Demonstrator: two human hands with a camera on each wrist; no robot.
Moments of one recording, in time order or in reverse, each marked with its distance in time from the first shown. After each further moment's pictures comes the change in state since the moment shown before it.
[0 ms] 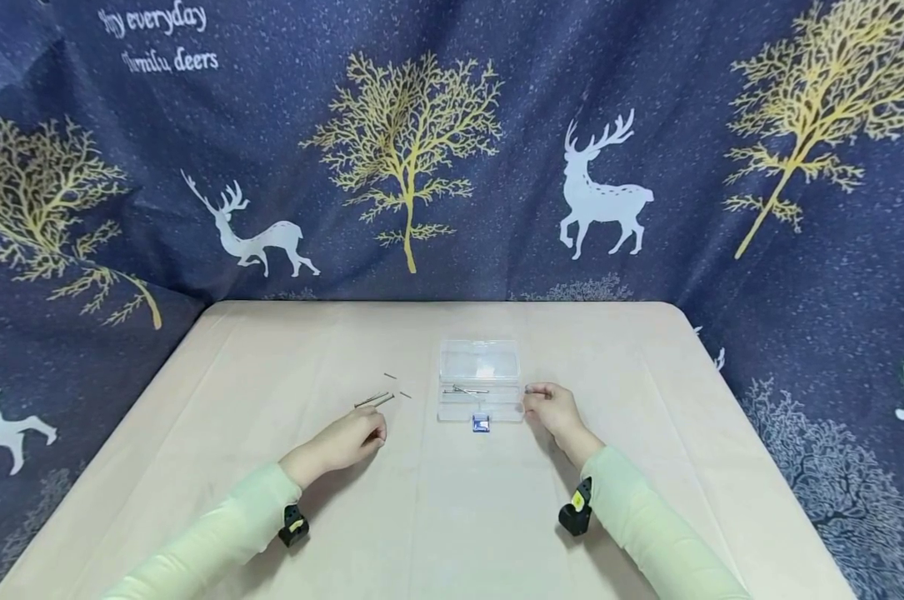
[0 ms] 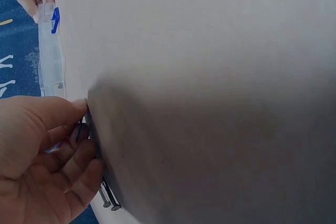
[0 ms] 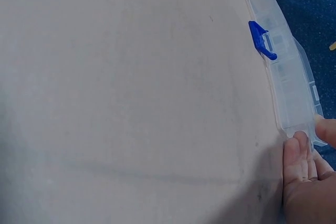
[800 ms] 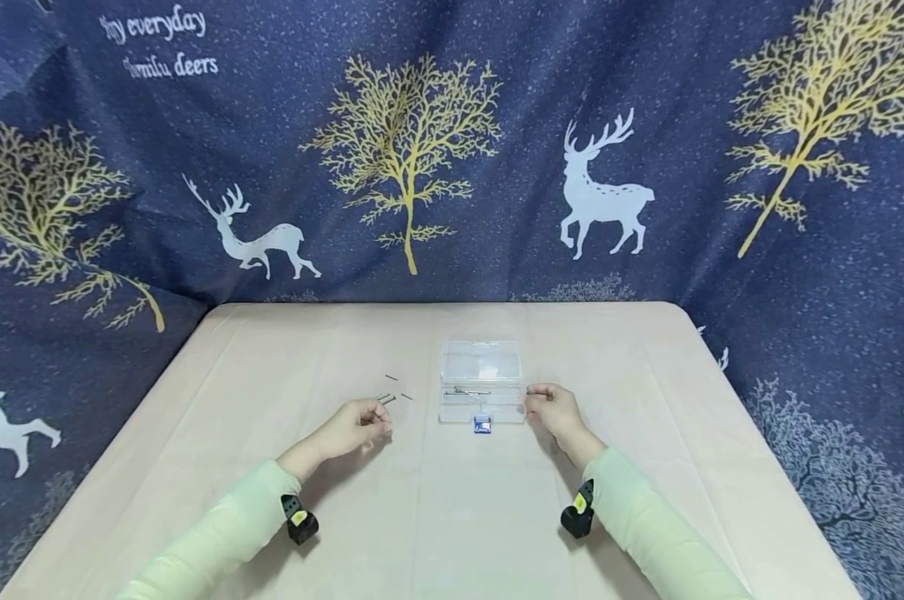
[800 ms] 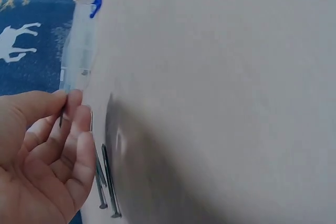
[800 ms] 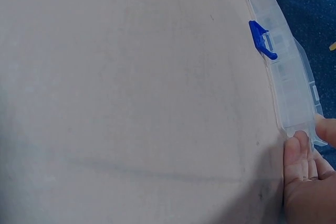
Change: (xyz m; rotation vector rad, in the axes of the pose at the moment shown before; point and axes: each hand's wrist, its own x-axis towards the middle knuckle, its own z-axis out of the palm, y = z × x) left_hand 0.007 -0.008 -0.007 -0.664 0.013 -0.113; right_hand 0.002 0.002 0.002 -0.029 0.012 0.014
